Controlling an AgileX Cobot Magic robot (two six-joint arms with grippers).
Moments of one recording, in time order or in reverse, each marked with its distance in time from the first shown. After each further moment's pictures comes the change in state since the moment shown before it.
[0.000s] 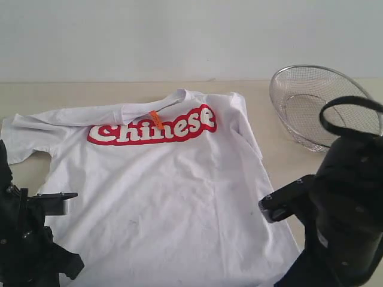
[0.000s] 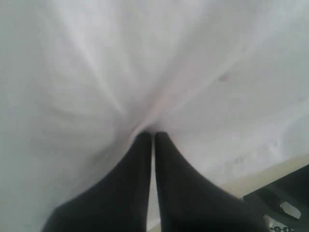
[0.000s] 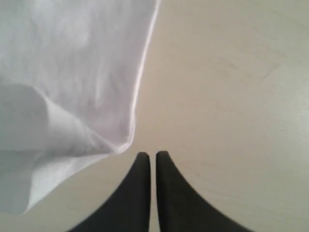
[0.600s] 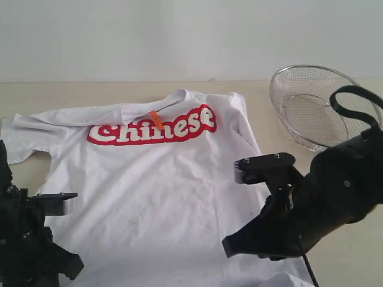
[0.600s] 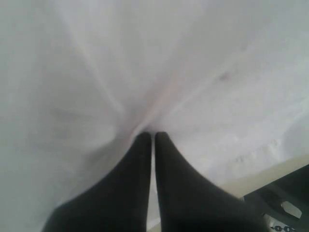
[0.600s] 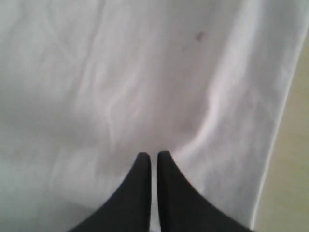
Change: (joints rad) left arm 0.000 0.000 0.000 0.002 0.002 -0.002; right arm -0.096 0.064 0.001 0.394 -0.470 -0.299
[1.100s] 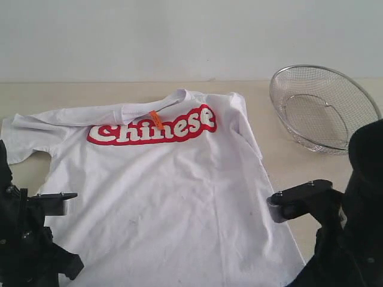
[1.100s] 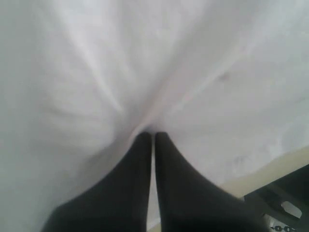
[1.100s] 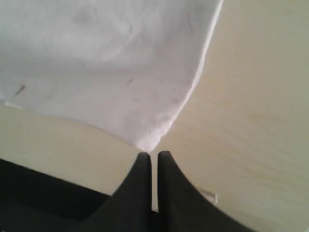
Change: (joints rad) left arm 0.000 0.000 0.000 0.002 0.002 0.000; right arm -0.039 -0.176 0.000 -0.005 0.576 -0.101
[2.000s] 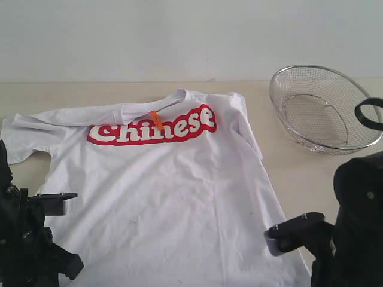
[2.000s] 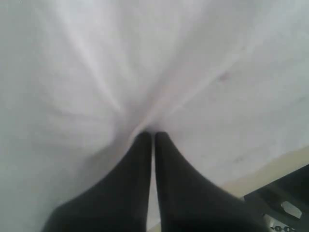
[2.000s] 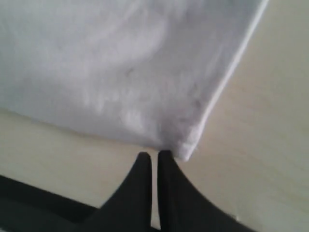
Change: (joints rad) left arm 0.000 0.000 0.000 0.000 0.000 0.000; right arm 0.000 0.137 0.089 0.080 -0.132 -0.107
